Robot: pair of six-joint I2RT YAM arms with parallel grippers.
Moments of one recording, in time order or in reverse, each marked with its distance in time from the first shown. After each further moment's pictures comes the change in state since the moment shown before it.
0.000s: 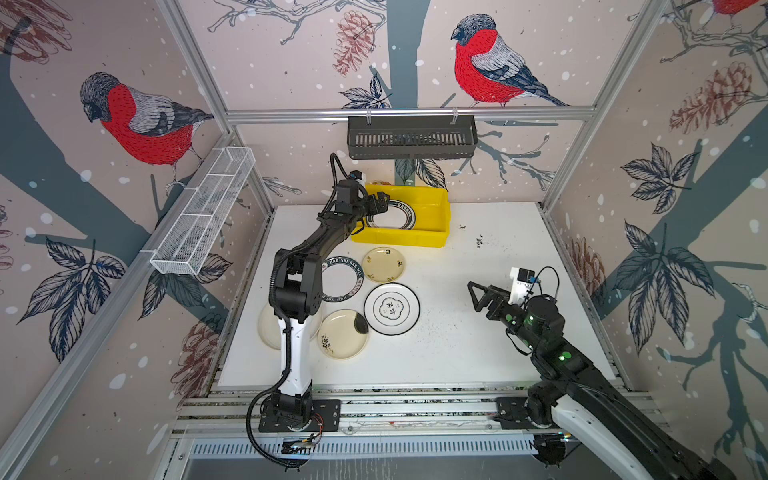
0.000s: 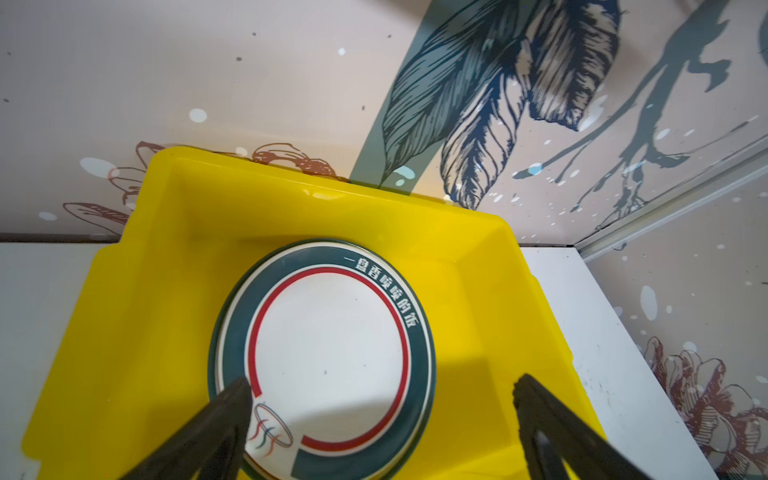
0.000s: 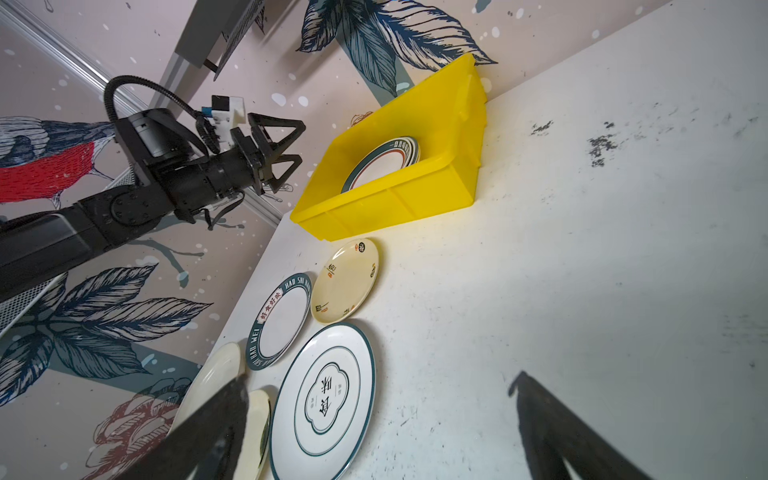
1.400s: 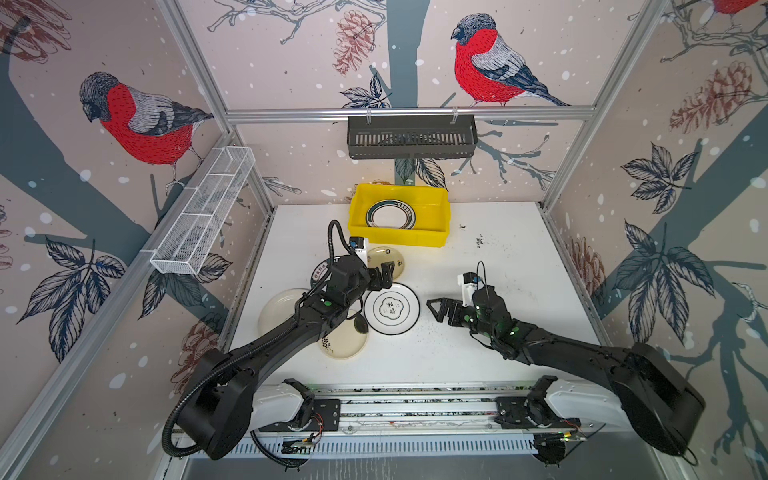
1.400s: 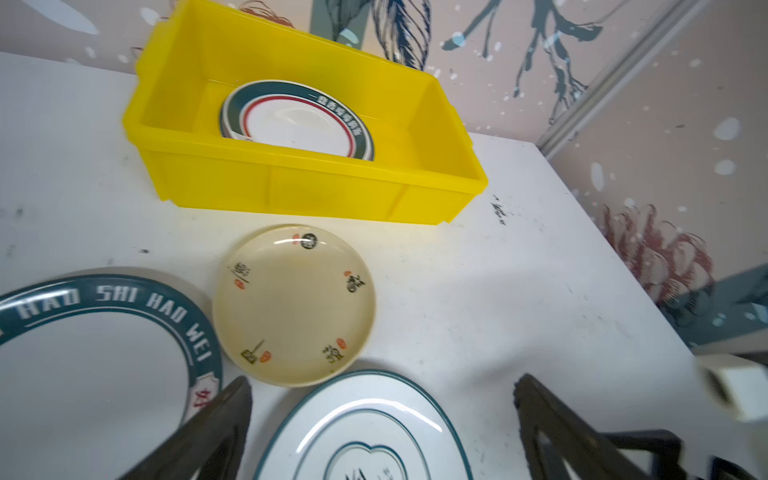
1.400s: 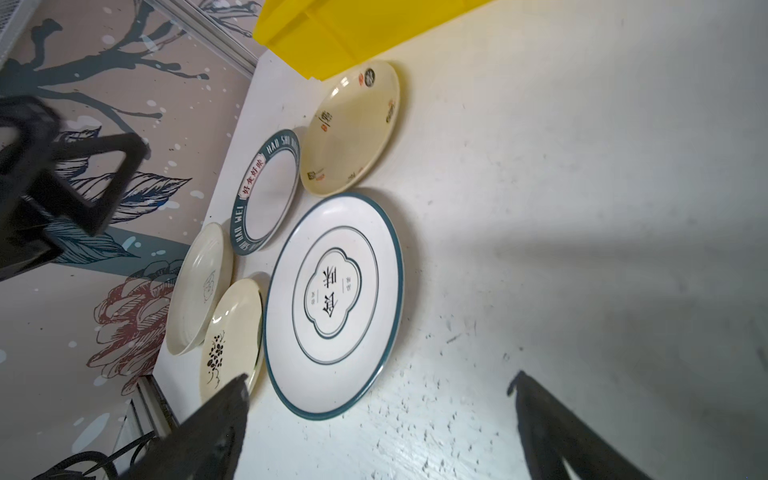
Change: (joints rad) left arm -0.338 -0.925 -1.041 0.104 -0.339 -0.042; right arm 0.268 0.628 0.065 0.258 -0.034 0.117
